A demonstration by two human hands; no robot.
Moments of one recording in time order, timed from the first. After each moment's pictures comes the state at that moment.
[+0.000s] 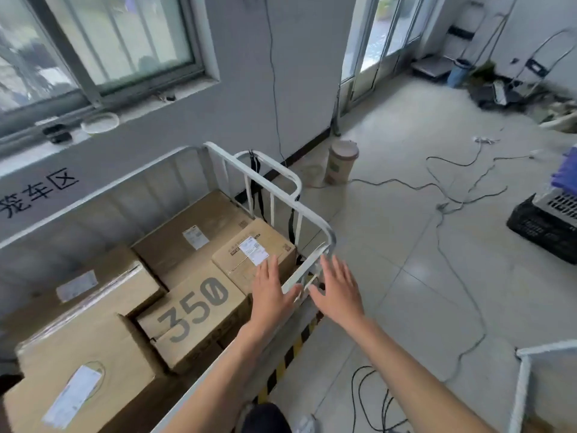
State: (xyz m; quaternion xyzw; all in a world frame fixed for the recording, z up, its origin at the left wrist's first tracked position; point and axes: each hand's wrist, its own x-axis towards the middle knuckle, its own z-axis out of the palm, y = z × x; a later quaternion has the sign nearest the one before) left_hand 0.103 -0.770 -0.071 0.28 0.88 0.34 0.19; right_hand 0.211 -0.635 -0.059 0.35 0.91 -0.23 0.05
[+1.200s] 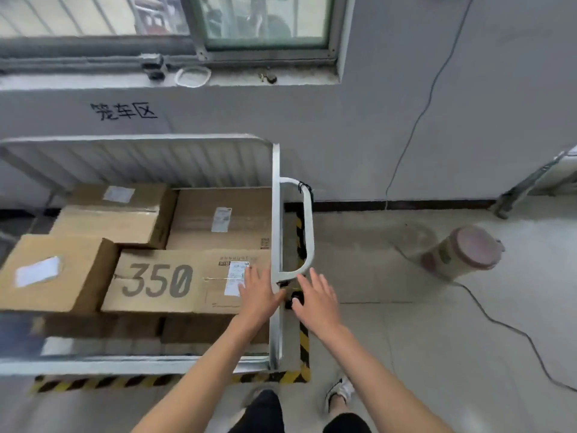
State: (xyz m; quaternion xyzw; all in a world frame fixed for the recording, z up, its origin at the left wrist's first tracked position) left_hand -0.095 -0.417 -0.135 -0.13 0.94 0.26 0.20; right_hand -0.092 -0.261 -0.128 -0.06 0.95 -0.20 0.23
